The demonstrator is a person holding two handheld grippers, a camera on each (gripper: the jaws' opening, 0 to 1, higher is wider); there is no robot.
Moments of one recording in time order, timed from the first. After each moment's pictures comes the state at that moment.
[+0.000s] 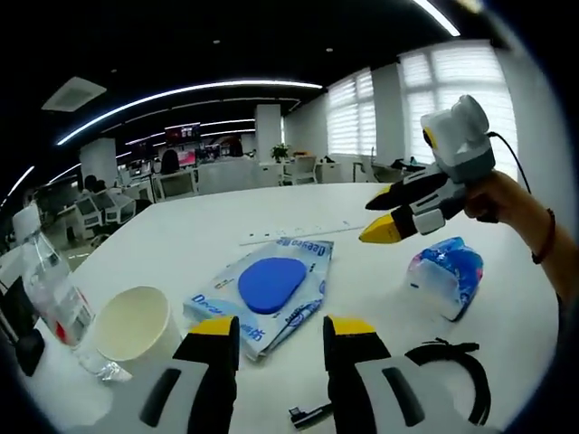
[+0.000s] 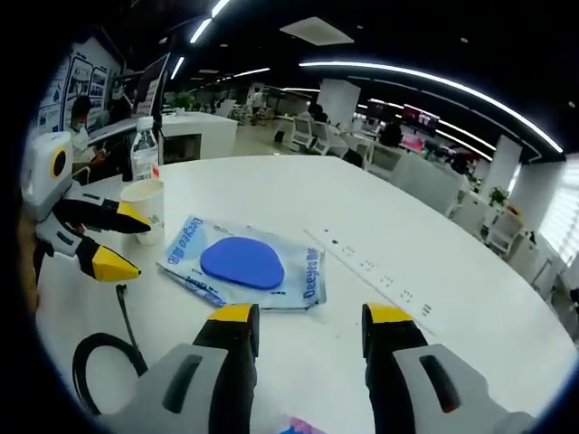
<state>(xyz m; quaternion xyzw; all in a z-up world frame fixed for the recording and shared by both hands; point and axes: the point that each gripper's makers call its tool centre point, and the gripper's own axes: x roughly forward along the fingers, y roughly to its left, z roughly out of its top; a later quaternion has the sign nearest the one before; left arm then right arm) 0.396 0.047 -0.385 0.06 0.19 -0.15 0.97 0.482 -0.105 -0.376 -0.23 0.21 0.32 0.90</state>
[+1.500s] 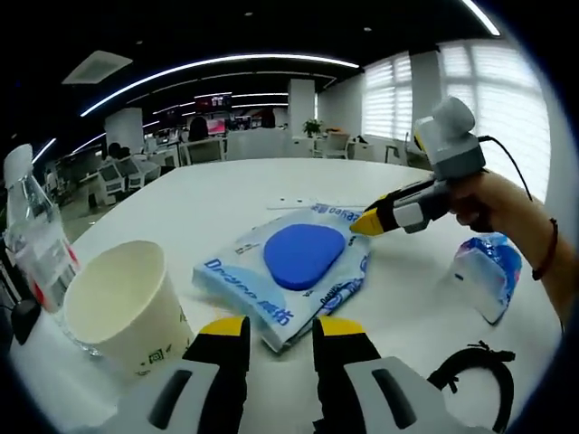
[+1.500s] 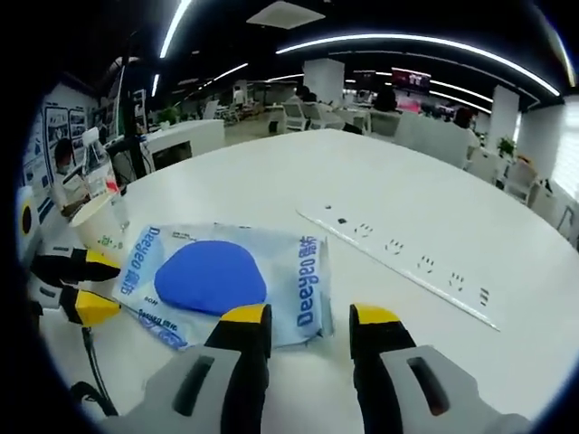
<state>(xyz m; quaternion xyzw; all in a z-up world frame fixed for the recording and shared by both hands) 0.414 0.060 -0.428 0.04 0.26 -0.09 0.96 0.536 -0.076 -0.437 -0.12 0.28 0.32 0.90</state>
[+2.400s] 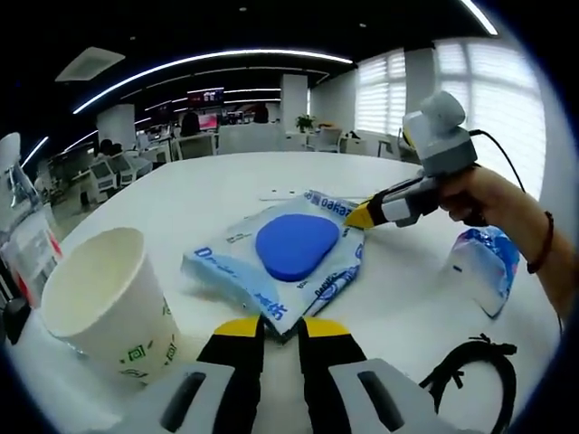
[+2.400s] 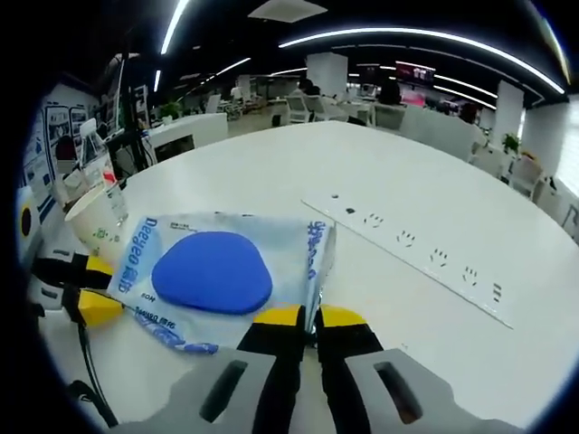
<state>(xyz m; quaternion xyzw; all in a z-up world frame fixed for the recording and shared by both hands) 0.417 0.055 -0.438 0.03 0.27 -0.12 0.96 0.536 -0.069 -0.447 -0.13 0.29 0.33 0.89</state>
